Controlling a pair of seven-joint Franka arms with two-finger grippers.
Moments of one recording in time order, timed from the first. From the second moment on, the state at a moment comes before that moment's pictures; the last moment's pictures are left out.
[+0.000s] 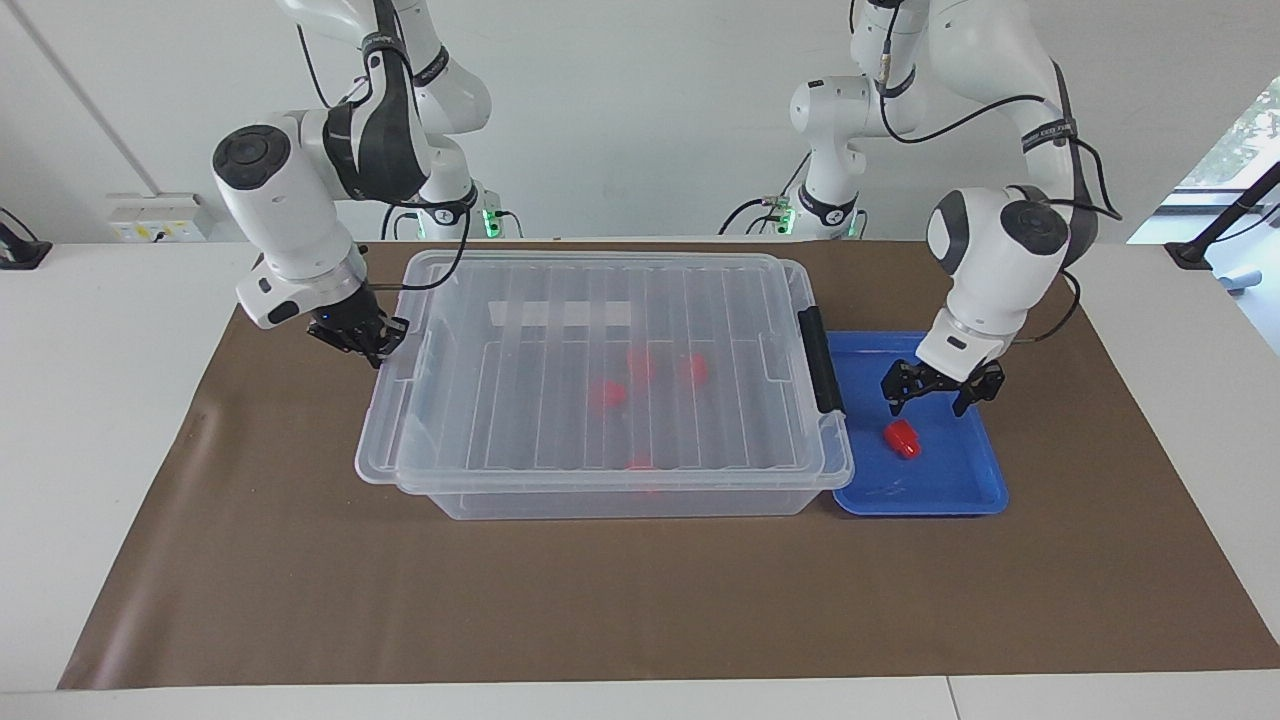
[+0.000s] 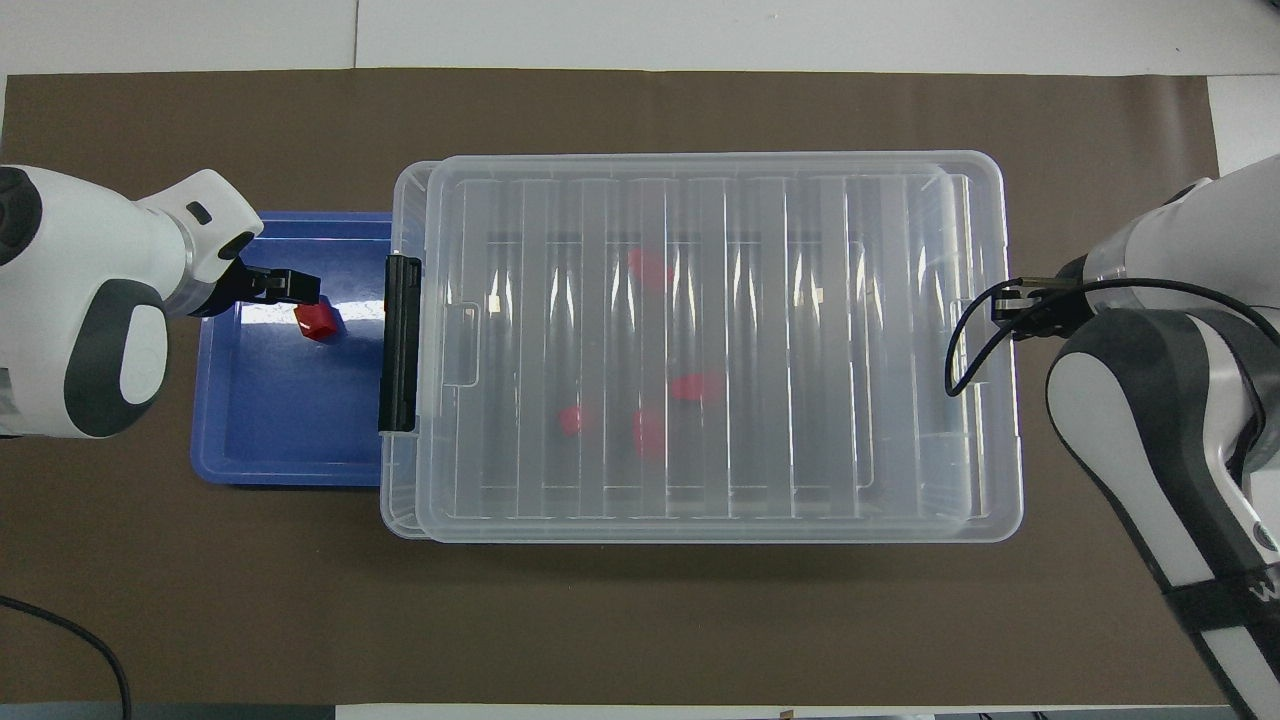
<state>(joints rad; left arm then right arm) -0.06 0.12 -0.06 -1.96 0.04 2.17 -0.01 0.01 0.02 0.03 -1.95 0.01 1.94 0.17</state>
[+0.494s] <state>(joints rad) -0.06 0.04 -0.06 -1.76 0.02 1.85 -0.01 0.05 0.02 0.03 -1.95 0.01 1.94 0.21</state>
